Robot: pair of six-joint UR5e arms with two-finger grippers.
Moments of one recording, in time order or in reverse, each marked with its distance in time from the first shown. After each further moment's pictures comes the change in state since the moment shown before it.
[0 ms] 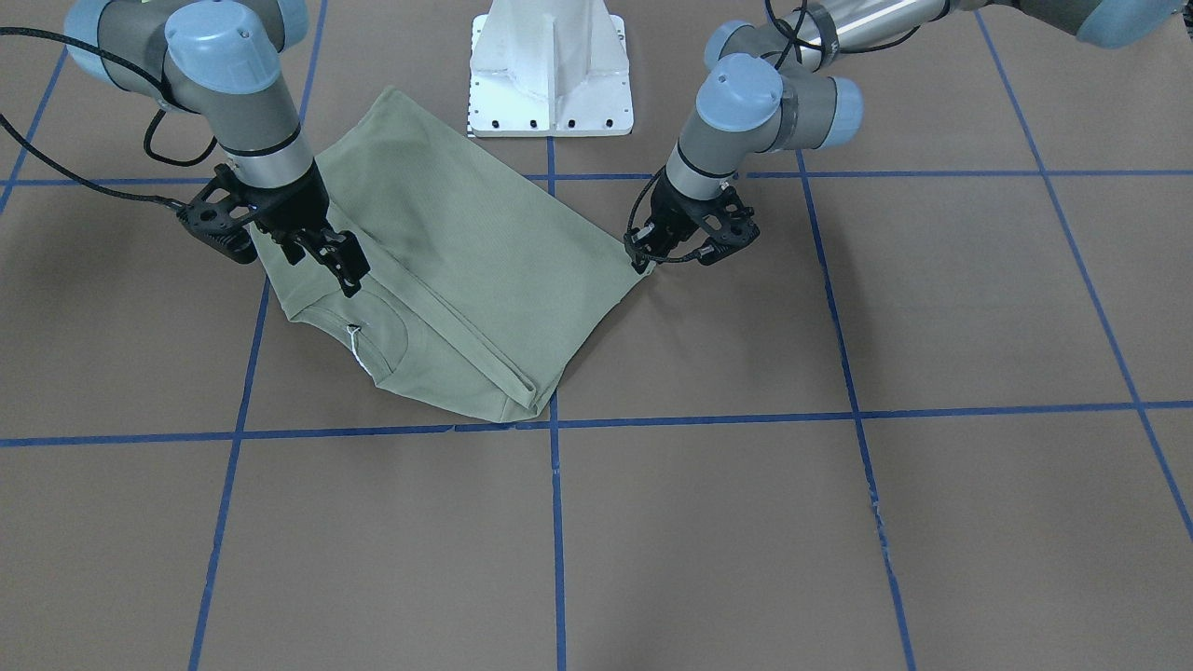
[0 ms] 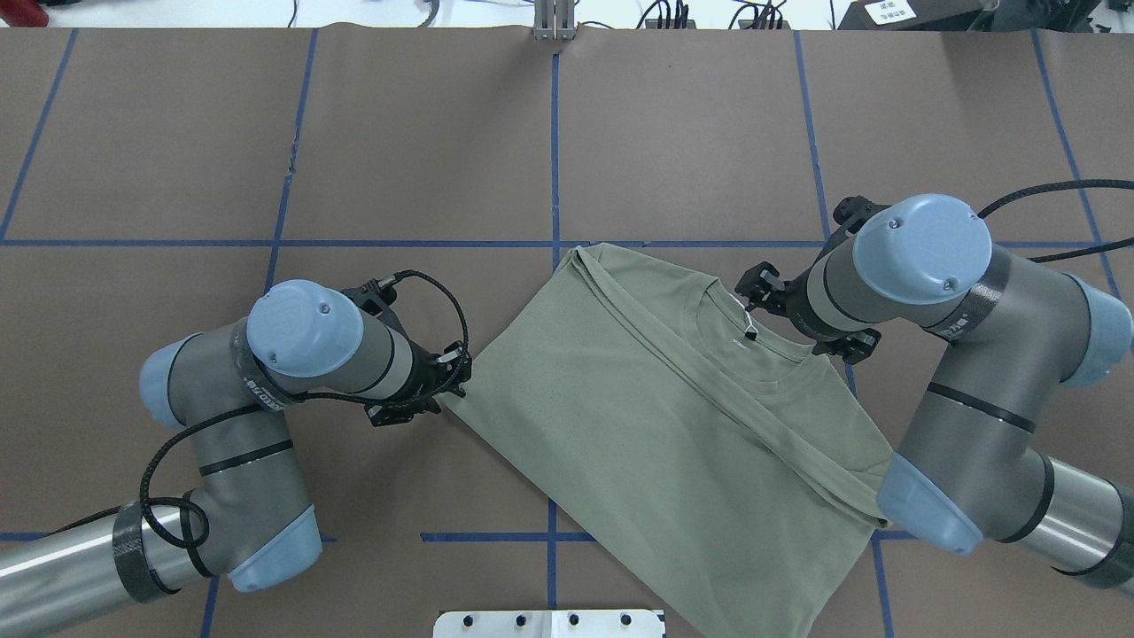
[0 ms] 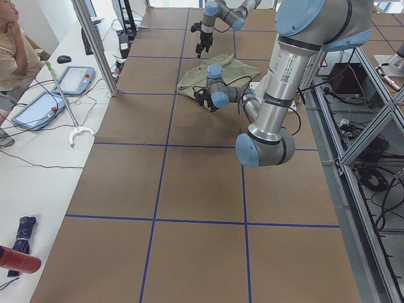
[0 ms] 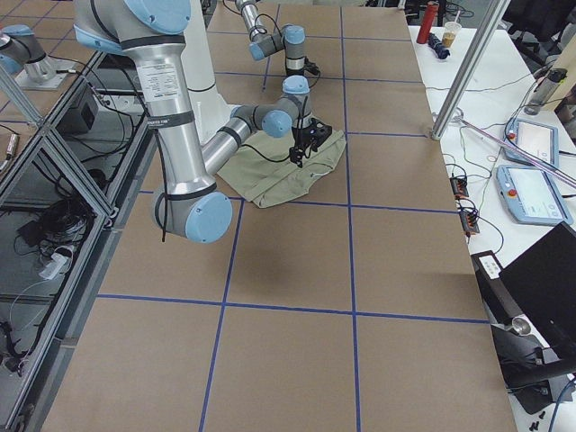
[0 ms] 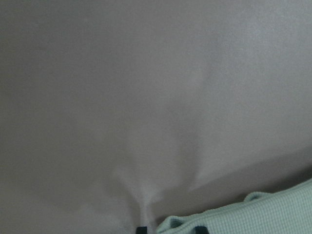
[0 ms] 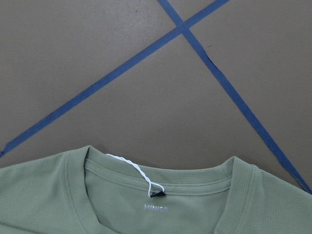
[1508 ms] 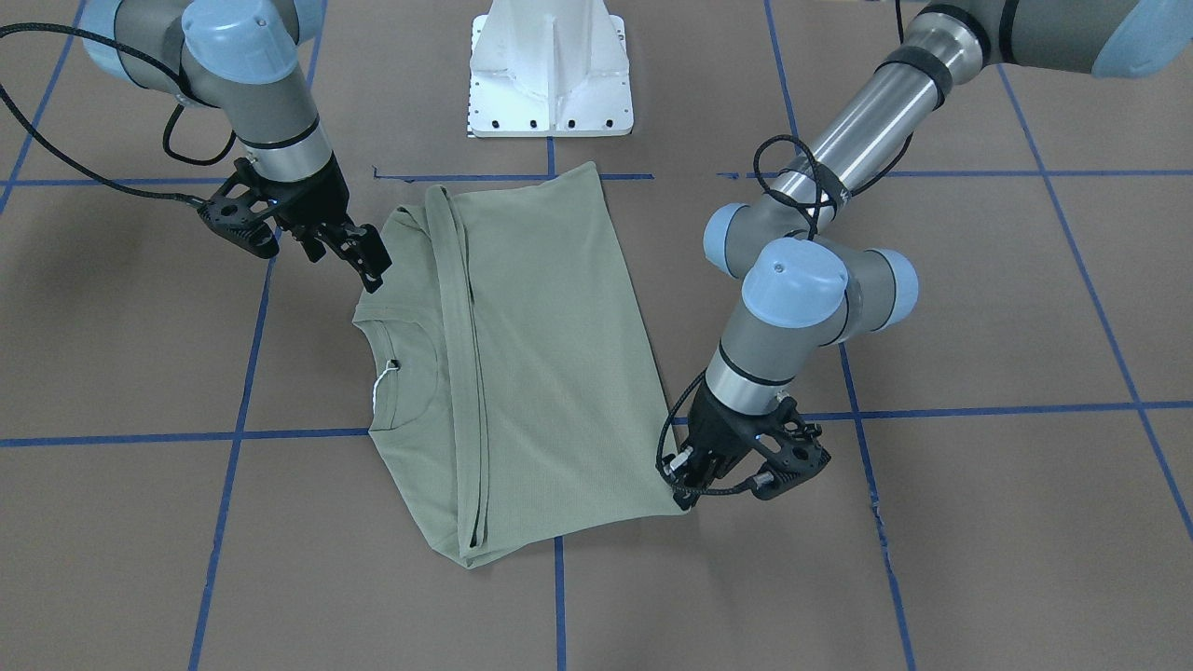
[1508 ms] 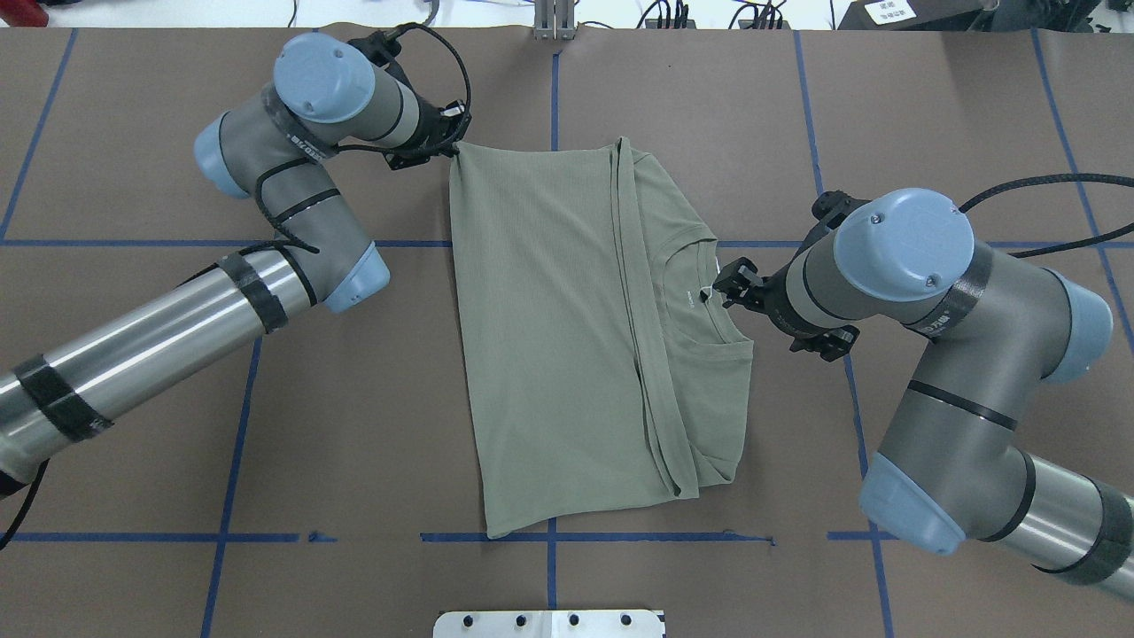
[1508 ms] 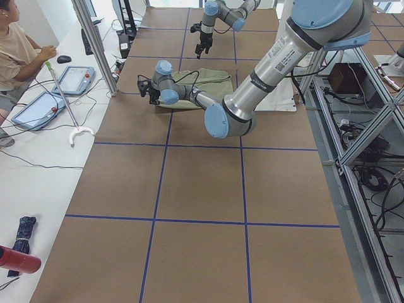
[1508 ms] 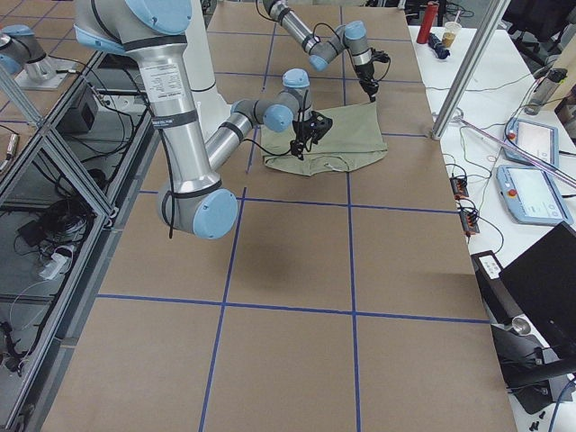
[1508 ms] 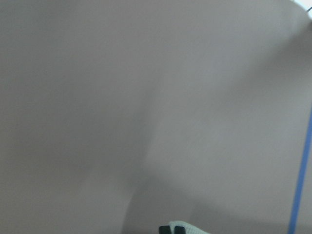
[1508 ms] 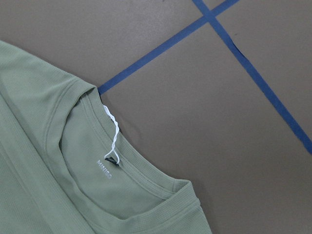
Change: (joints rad) left arm -0.346 -0.425 0.712 -0.381 0.065 0.279; right arm -0.014 0.053 -0.003 -0.001 -0.004 0.009
